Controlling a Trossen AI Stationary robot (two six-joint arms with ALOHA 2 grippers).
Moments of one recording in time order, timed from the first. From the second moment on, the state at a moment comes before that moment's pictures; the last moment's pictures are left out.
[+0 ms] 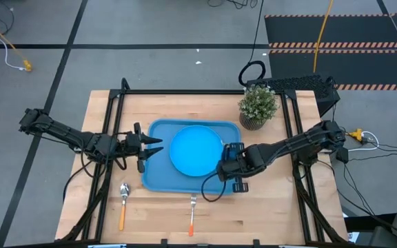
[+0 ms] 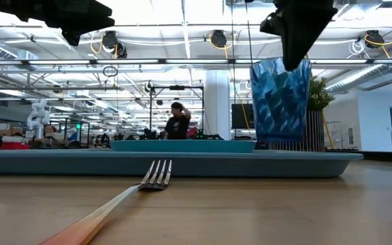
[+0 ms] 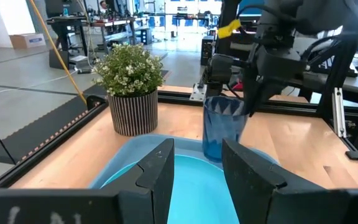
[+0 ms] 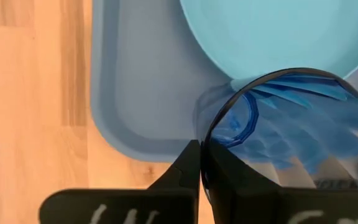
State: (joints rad) left arm -0.33 0.72 0.41 0.21 -0.50 -0.07; right arm 0.30 1.69 1.47 -1.21 0.16 0.24
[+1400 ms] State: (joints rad) left arm -0.33 0.72 0.41 0.21 -0.50 -0.06; right arm 0.10 1.69 1.62 -1.29 0.21 0.04
